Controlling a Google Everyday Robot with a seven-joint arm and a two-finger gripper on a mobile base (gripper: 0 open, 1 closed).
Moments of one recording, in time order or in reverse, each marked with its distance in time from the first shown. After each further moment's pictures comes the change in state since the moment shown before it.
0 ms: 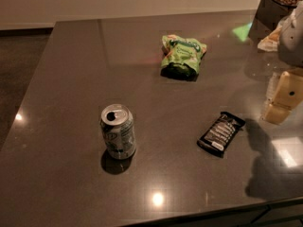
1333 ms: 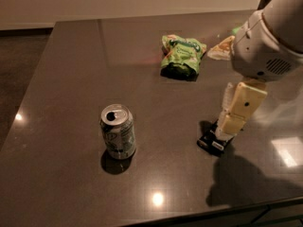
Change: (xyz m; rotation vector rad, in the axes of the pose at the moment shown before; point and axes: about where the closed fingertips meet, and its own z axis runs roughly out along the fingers) arm -0.085 0.039 0.020 -0.094 -0.217 -0.164
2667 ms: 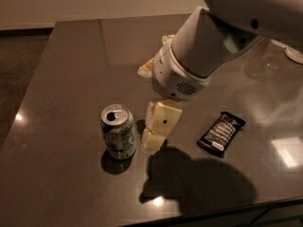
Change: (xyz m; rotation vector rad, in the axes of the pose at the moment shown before) arm -0.110 0.024 0.082 -0.103 -0.174 -0.115
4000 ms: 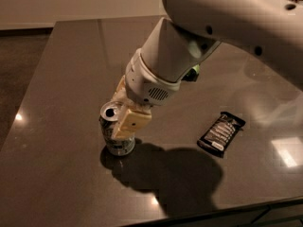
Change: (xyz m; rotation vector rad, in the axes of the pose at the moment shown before) arm -0.035 0.009 0.039 -0.118 -0.048 -0.063
